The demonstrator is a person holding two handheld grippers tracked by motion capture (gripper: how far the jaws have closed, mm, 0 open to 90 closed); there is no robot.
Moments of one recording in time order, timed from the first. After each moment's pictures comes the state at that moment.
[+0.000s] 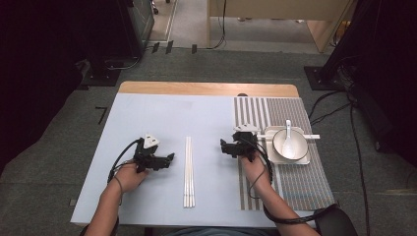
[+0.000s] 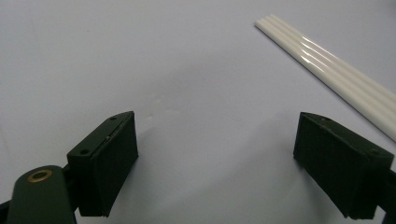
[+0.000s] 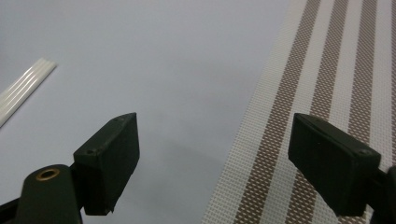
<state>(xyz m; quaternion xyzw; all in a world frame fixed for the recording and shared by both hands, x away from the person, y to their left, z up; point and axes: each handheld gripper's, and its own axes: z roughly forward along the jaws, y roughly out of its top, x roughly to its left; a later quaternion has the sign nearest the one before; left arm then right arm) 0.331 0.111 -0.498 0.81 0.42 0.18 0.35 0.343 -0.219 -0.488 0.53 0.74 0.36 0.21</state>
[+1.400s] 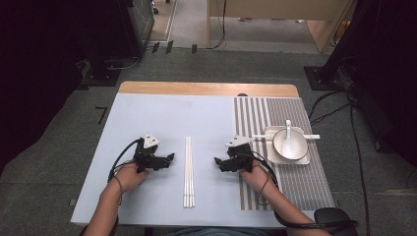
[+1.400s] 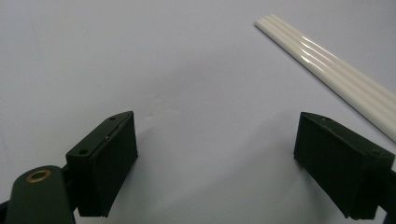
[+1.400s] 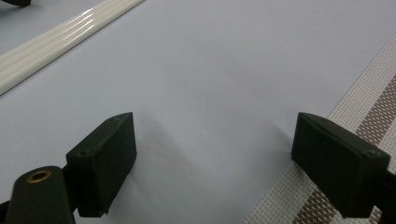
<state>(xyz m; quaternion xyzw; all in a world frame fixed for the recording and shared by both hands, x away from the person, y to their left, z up) 0.331 0.111 -0.498 0.82 0.42 0.18 0.35 0.318 -0.213 -0.502 0.39 0.83 0.36 0.16</state>
